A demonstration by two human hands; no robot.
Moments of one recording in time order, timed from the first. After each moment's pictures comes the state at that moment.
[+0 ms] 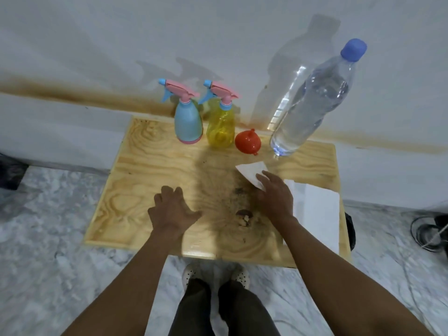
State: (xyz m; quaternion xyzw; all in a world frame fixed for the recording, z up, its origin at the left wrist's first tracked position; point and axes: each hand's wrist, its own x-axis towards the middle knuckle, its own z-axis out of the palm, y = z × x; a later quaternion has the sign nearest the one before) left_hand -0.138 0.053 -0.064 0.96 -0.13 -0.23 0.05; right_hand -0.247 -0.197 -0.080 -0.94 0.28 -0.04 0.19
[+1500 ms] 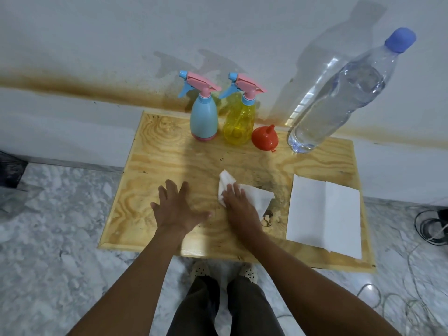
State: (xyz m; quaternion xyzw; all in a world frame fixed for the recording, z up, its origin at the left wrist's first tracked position) left_hand -0.111 0.086 -0.079 0.96 -0.14 -0.24 0.07; right_hand -0.211 -0.068 -0.115 -0.97 0.14 0.02 0.20
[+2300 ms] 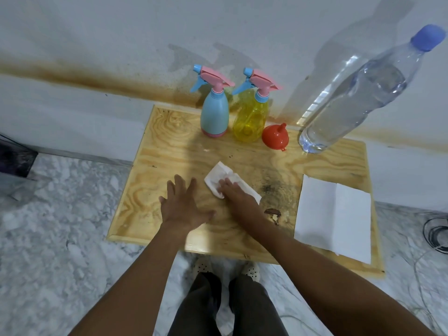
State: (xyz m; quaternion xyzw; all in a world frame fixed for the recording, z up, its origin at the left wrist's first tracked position) left_hand -0.108 0.092 -0.078 0.95 -0.17 -0.26 0.05; right_hand -0.191 -0.073 -0.095 -0.94 0.11 0.12 0.31
